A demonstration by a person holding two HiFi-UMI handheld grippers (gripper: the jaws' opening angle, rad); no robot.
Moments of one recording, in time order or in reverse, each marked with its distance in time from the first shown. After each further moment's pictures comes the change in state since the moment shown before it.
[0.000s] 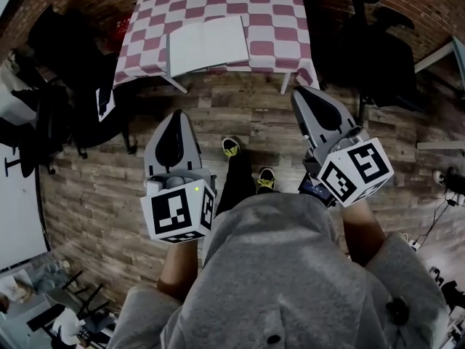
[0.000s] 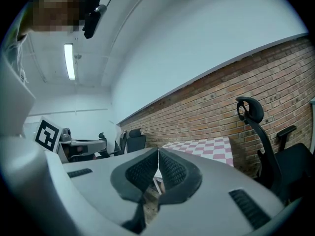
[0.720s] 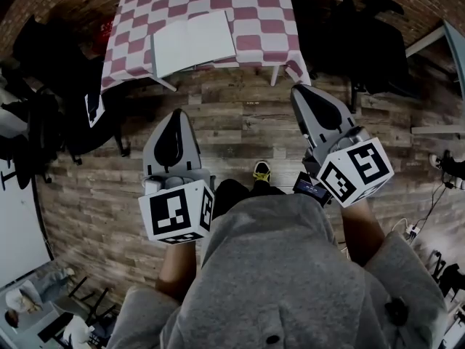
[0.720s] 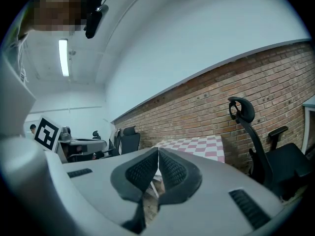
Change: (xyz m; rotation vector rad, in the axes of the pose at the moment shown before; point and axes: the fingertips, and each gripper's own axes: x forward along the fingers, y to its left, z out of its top) left arm 0.019 -0.019 -0.006 0.003 0.049 -0.079; right arm -0.009 -0.019 -0.005 0.008 0.029 -0.069
